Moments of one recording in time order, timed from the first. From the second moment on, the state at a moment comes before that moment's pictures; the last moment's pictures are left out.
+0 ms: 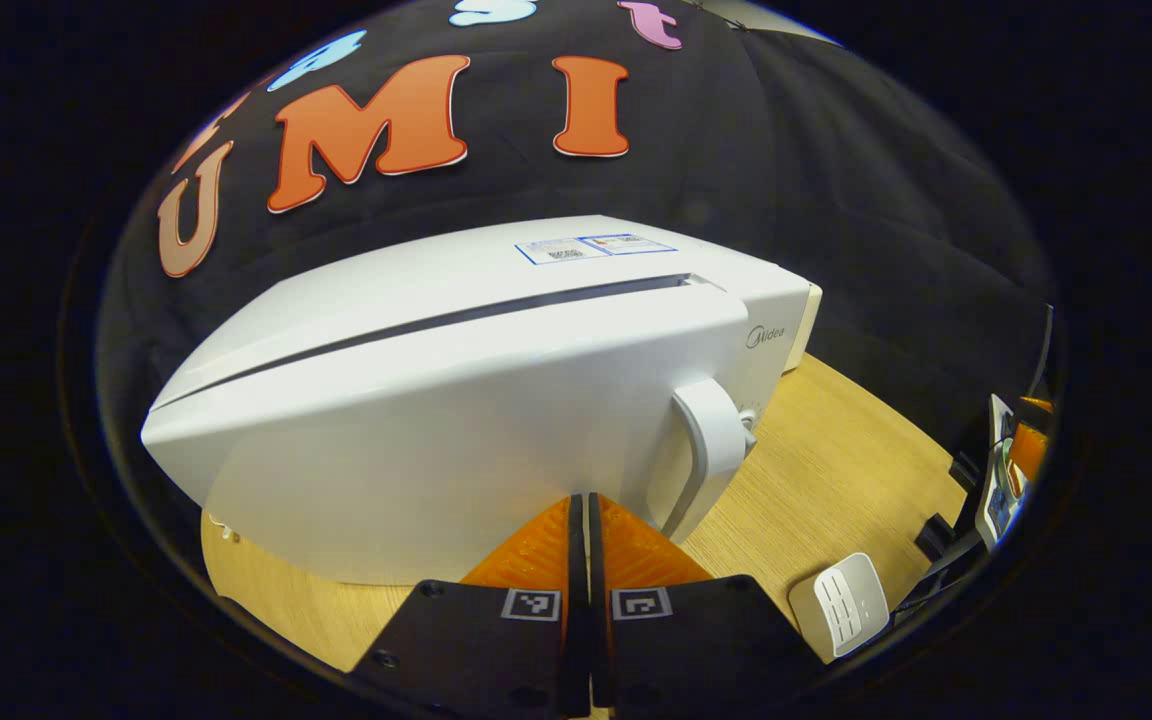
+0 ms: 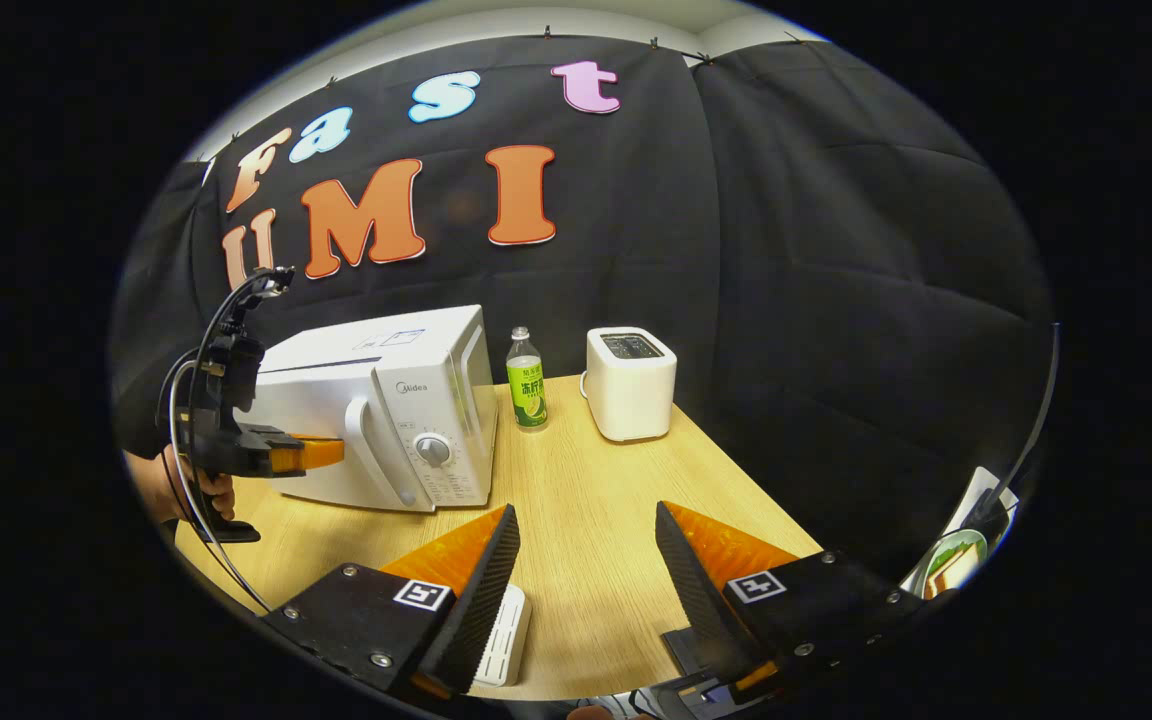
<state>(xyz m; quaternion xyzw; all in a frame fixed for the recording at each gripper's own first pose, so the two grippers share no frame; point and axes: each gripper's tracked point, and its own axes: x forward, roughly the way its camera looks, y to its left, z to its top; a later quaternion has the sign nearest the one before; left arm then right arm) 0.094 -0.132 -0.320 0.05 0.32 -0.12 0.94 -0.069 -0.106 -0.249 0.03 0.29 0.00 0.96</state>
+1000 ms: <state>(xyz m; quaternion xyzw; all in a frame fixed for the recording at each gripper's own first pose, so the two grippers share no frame) 0.099 -0.133 -0.317 0.06 0.30 -0.09 0.95 -0.074 -0.093 -0.233 0.01 0.28 0.01 0.96</state>
